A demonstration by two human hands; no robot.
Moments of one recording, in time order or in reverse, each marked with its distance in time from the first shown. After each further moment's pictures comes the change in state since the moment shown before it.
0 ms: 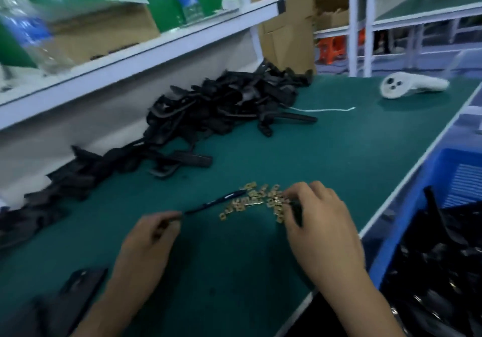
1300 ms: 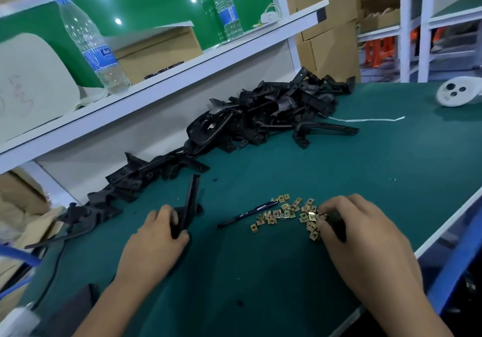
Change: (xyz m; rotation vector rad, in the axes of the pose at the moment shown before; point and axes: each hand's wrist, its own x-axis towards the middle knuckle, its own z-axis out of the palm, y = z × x) left_hand 0.024 -0.008 -0.043 0.730 0.121 -0.015; right_hand 0.011 0.019 0.000 0.031 -0.010 -0.043
